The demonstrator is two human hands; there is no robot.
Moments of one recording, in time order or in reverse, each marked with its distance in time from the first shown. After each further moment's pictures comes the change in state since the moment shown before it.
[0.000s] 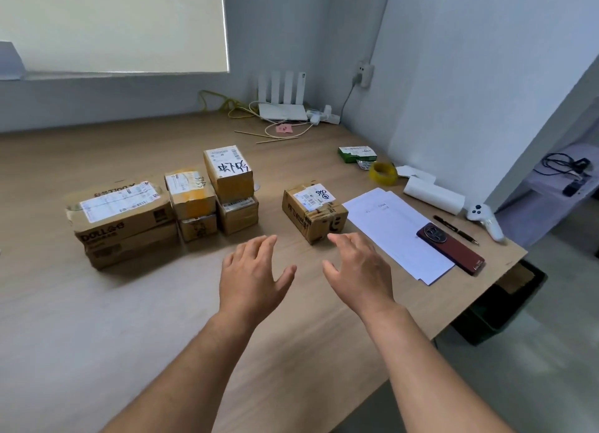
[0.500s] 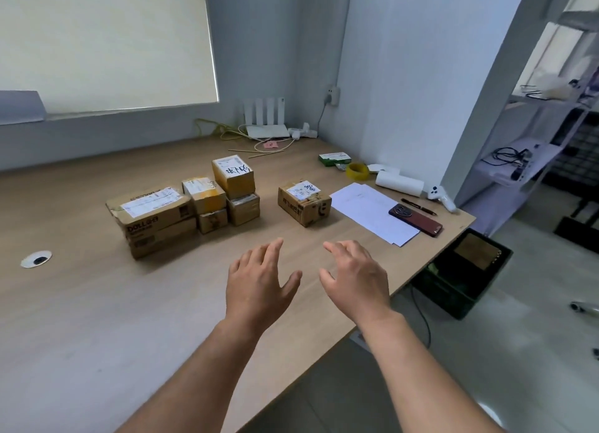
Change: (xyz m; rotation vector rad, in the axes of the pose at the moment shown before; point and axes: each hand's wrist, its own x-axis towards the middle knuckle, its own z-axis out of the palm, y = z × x) left_hand -0.139 -0.001 -0.069 -0.031 0.047 0.156; right_hand -0.160 -0.061 -0.049 -0.020 0.078 0.039
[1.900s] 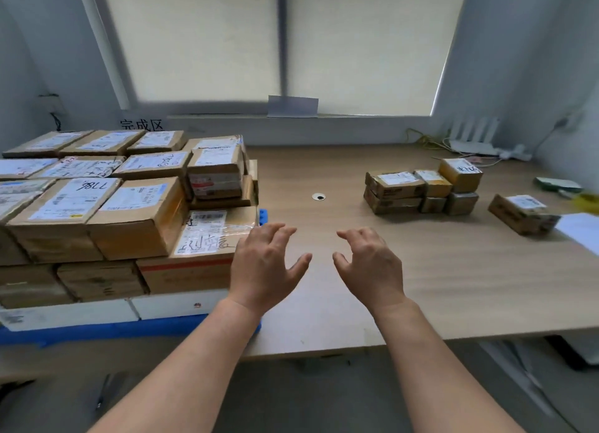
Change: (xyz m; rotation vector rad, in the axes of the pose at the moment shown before) left_hand -0.351 -0.254 -0.269 0.266 0.319 -0.311; right_hand -0.229 -0.393 0.023 0.228 -0.009 -0.449
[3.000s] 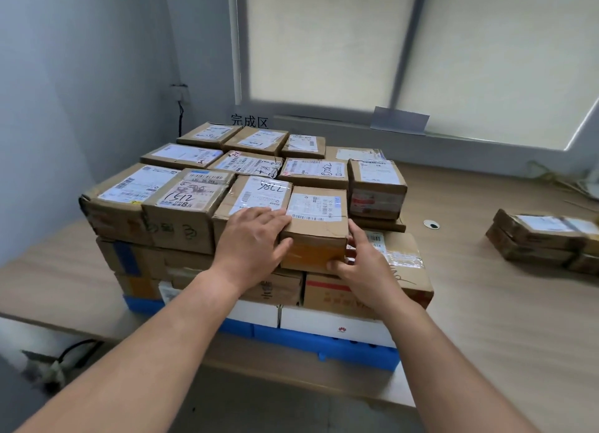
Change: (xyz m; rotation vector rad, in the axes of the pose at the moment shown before) left_hand -0.014 -0.280 -0.111 0.189 -0.029 -0.096; right_hand 0.049 -0.252 0.115 0.574 -0.420 -0.062
